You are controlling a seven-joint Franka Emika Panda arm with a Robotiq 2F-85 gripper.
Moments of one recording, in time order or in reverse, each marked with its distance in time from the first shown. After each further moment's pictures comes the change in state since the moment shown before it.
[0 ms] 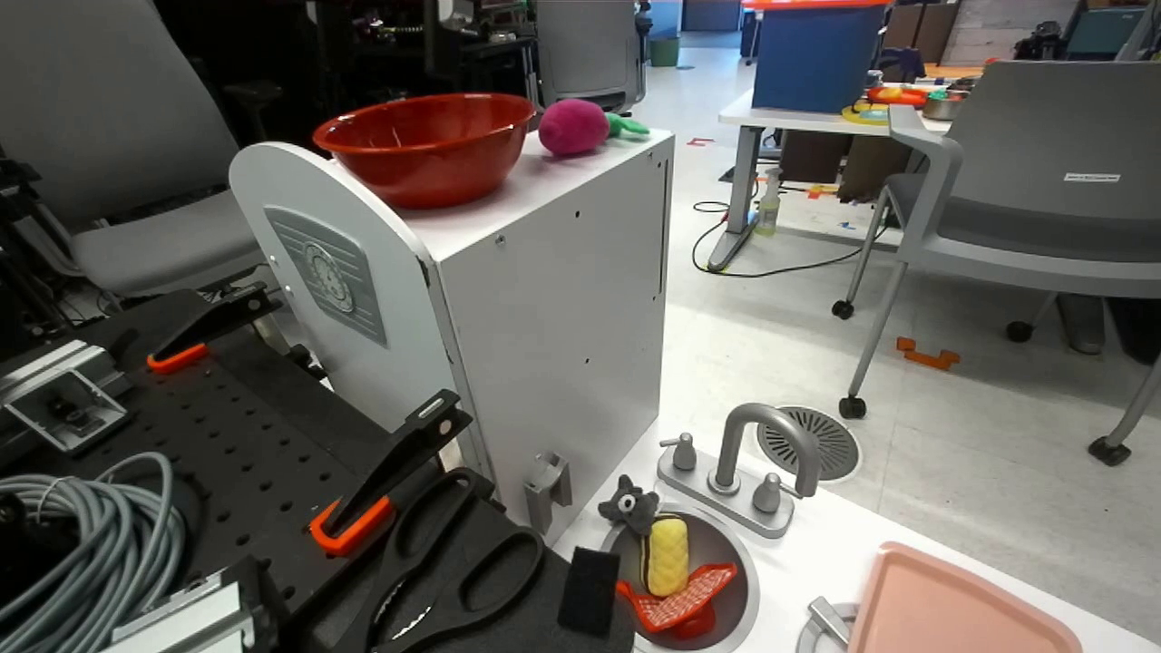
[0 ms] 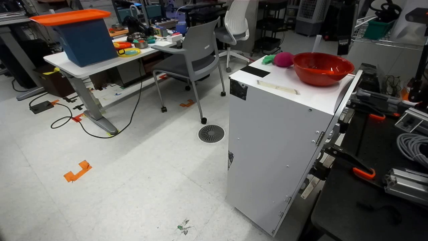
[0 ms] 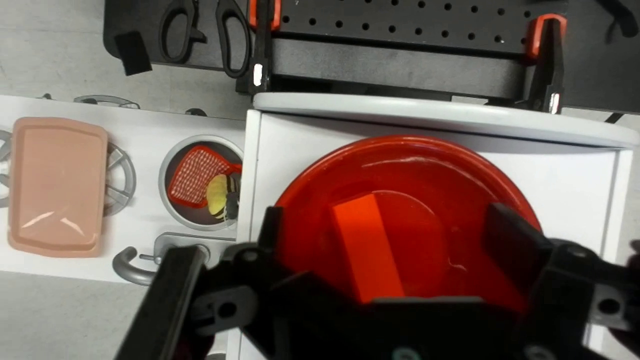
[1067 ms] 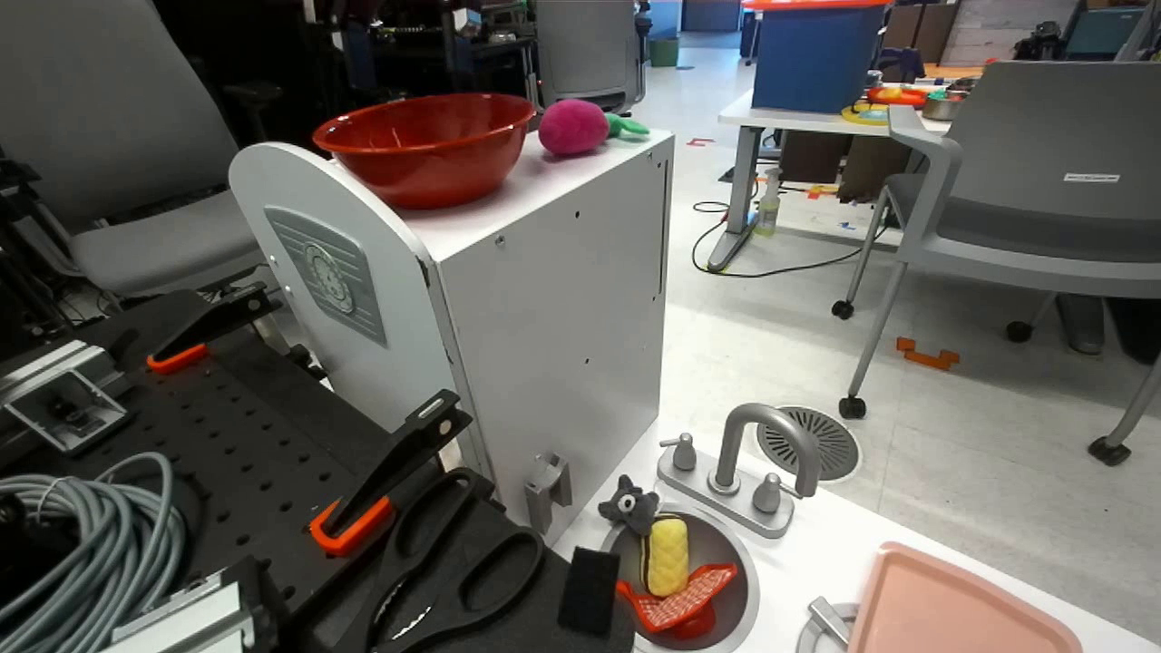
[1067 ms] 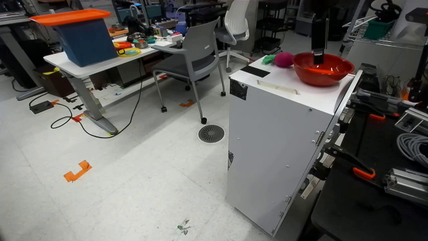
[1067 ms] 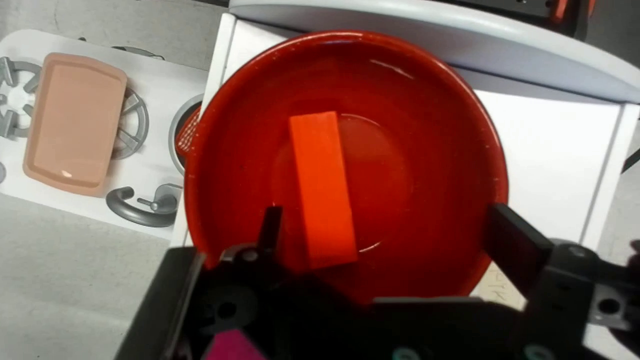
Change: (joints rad) arm 0.071 0.137 0.072 0.133 -0.115 -0.007 0.084
